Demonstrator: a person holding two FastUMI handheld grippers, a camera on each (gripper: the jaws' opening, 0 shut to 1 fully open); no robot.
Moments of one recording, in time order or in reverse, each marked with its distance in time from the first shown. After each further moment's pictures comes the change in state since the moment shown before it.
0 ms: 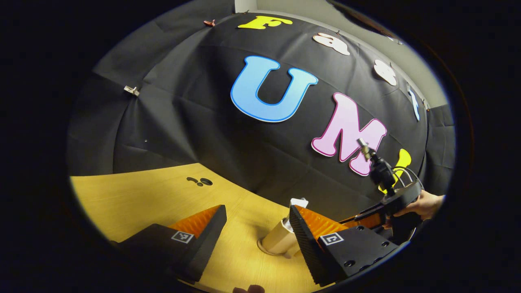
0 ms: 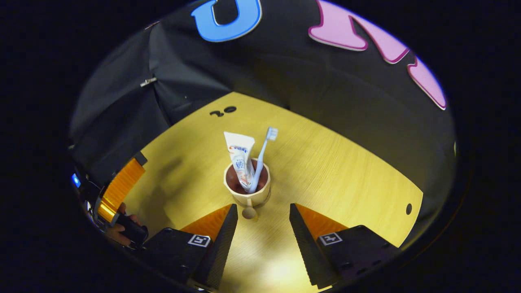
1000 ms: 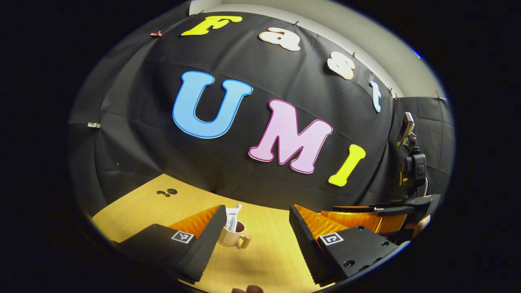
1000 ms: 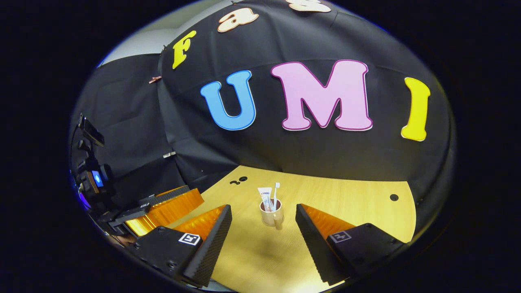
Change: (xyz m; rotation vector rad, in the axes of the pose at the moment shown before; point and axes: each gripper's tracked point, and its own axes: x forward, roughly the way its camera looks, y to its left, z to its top) left arm -0.101 -0.148 0.093 0.126 0.130 -0.222; right arm -0.231 0.056 0.016 0.202 -0.495 -0.050
